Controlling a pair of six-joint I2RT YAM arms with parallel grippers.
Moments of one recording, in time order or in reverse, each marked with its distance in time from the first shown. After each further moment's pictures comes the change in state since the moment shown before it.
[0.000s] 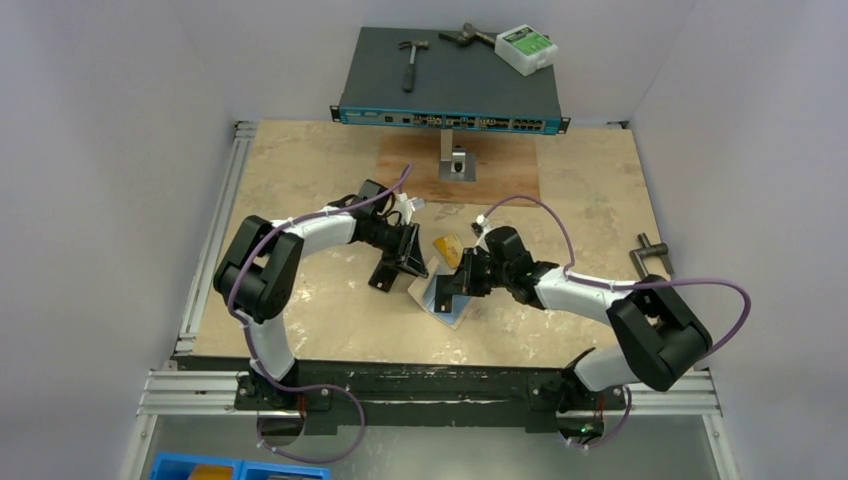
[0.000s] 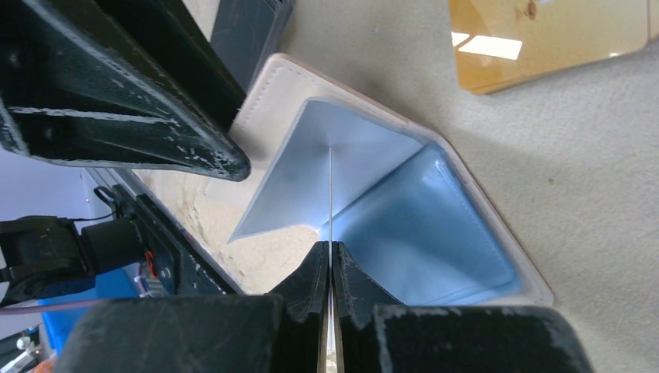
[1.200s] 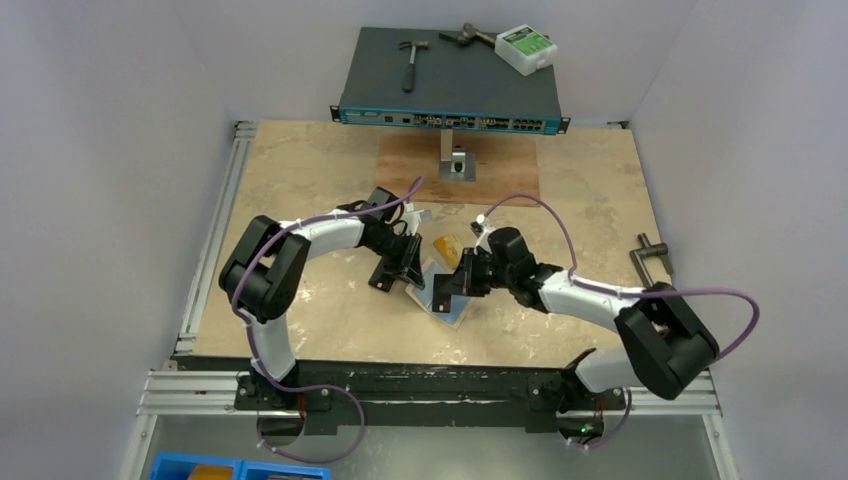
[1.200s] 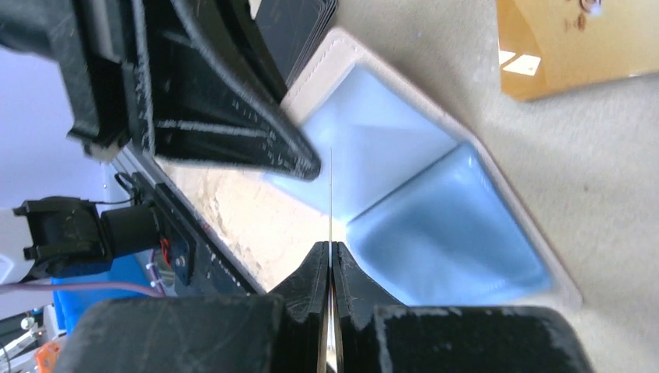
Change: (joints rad) left arm -0.049 0.018 0.002 -0.079 -0.099 0.069; right arm 0.008 -0.008 0.010 0.037 -0.036 -0.009
